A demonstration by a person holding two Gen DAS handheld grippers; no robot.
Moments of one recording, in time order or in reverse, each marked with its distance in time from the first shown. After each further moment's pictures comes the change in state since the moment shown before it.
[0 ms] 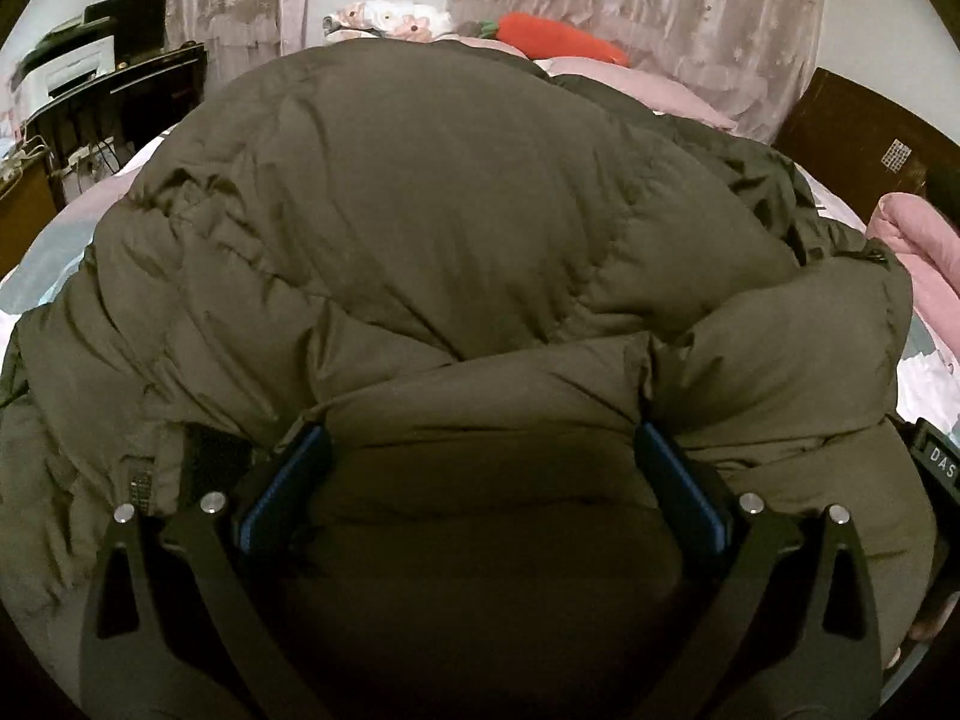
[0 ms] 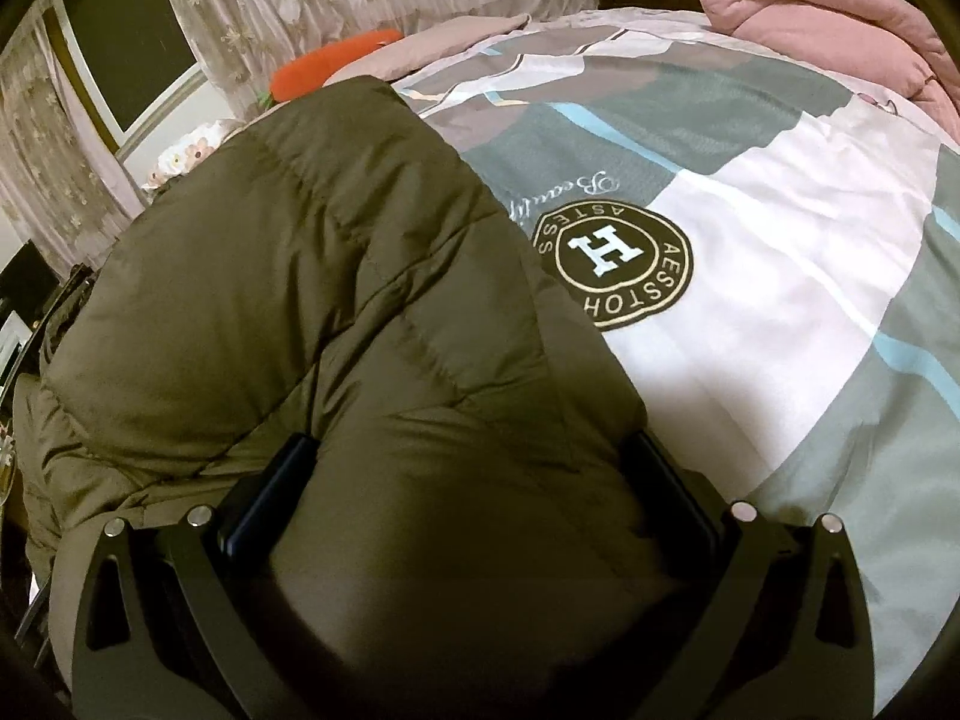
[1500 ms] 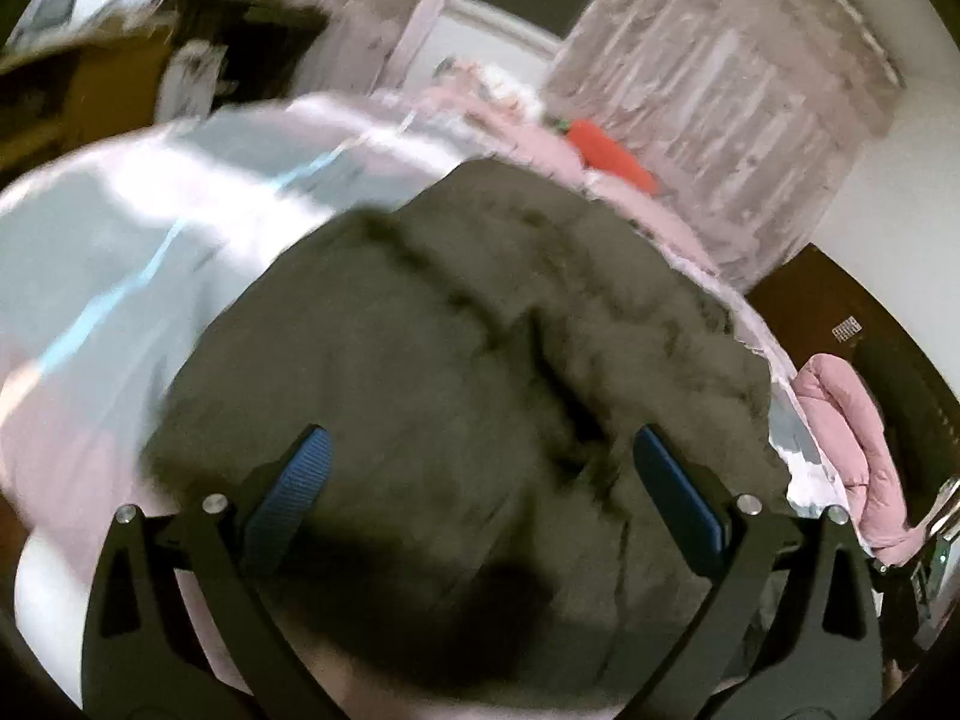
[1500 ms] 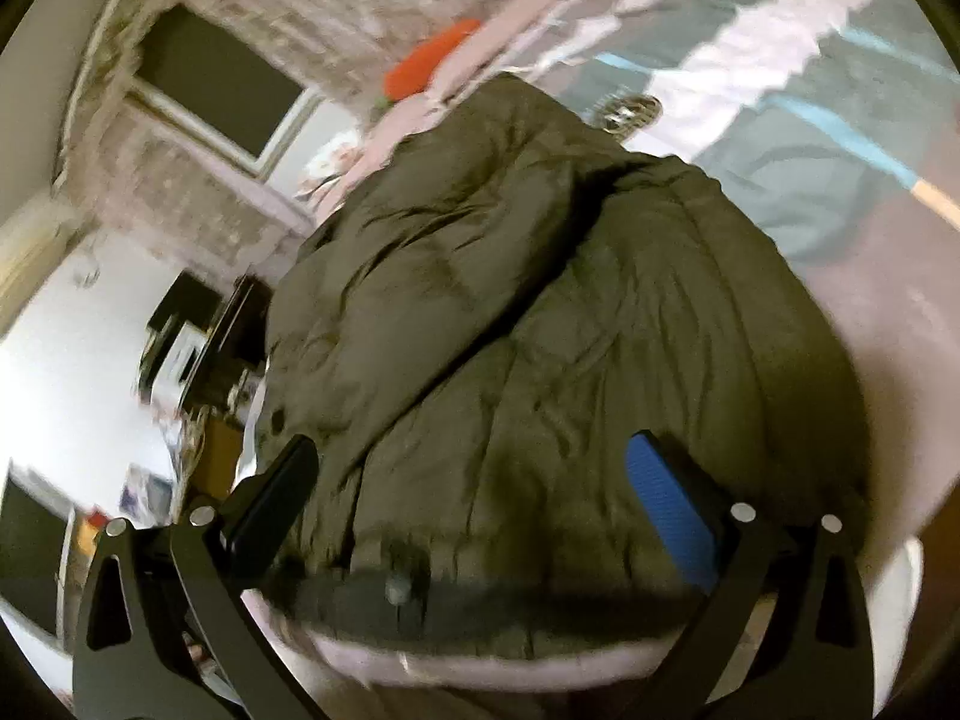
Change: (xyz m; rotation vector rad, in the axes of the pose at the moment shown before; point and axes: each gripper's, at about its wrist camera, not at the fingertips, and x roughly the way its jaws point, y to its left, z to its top) left arm -0.197 0.156 -0.118 -0.364 -0.117 -0.157; right arm -0.198 -0.026 -0.128 0.113 0.099 0.452
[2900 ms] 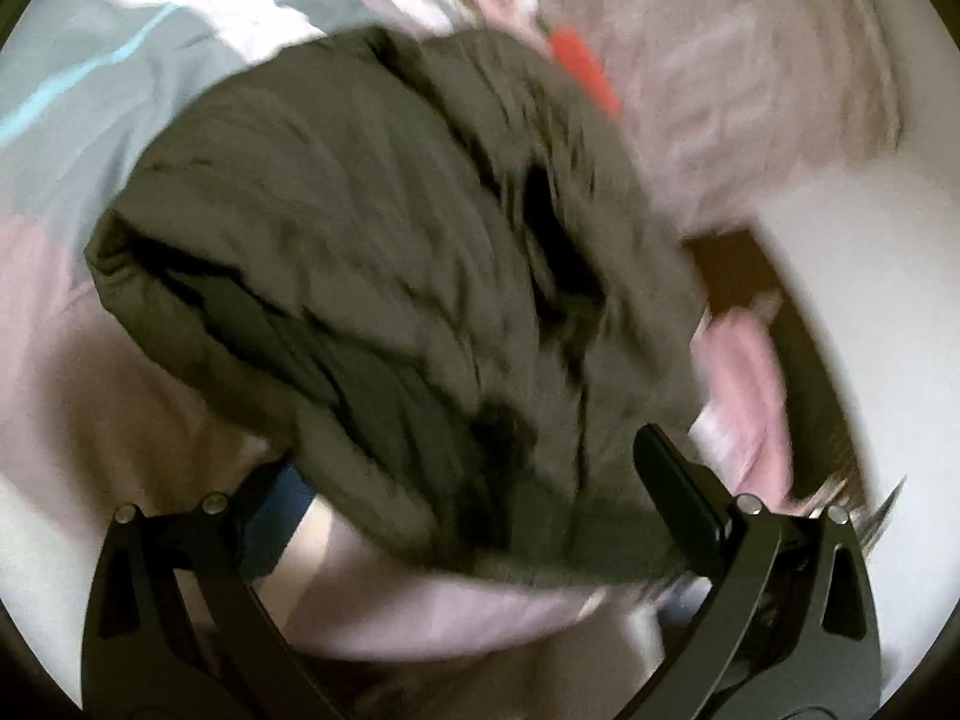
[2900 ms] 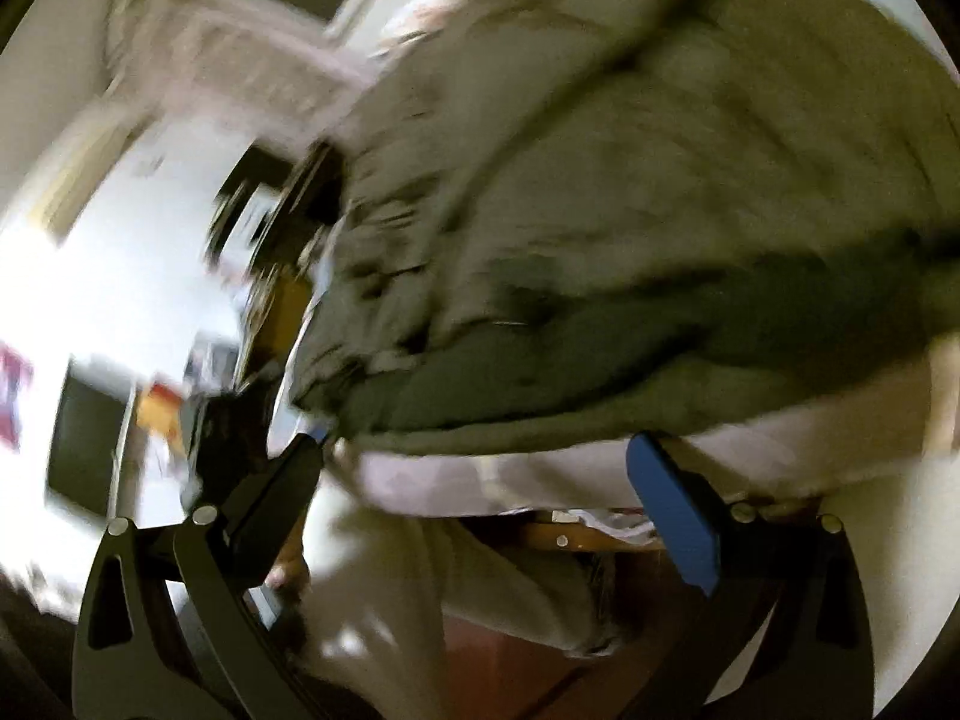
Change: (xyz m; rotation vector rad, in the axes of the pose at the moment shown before) left arm 0.011 0.026 -0.026 -0.119 0.324 -0.237; right arm 0.015 0.052 -0.061 -0.215 0.319 0.182
